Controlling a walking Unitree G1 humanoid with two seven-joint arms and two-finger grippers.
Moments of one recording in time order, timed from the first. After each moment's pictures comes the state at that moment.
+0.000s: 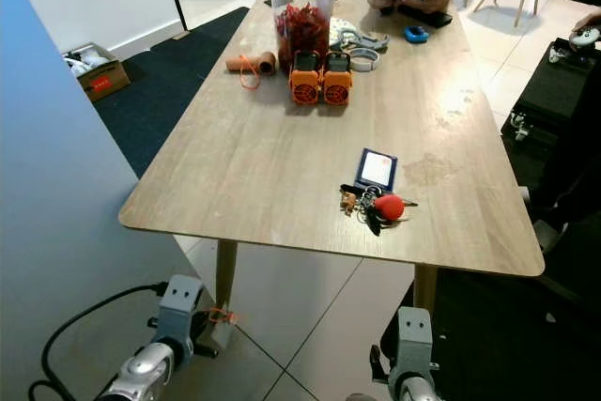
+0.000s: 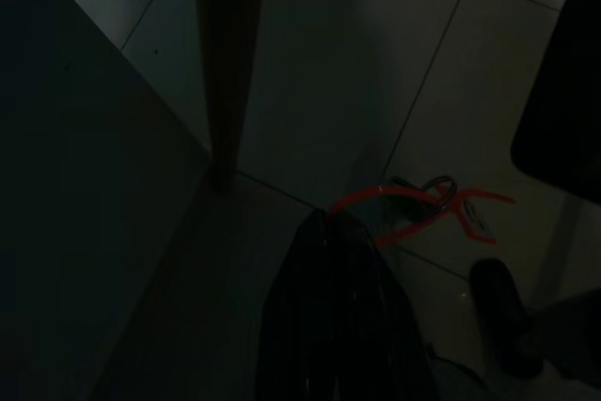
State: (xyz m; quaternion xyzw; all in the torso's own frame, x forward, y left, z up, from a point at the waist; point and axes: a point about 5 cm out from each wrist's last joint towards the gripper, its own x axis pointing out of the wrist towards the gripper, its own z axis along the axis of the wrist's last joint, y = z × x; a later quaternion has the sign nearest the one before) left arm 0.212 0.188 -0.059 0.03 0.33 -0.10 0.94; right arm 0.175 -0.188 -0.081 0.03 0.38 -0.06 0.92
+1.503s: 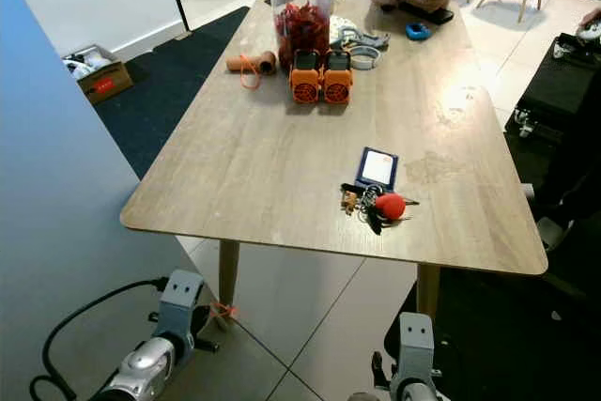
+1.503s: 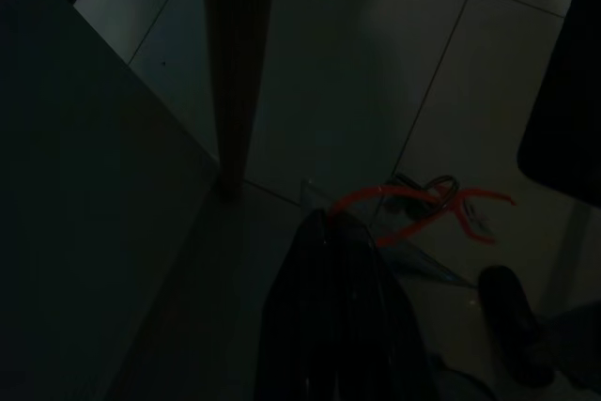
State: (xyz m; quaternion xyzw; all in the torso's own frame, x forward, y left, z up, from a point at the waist) left arm 0.218 0.188 -0.054 0.03 0.32 -0.11 0.94; right arm 0.167 -0.191 -0.084 0.02 0.39 -0.06 0.92
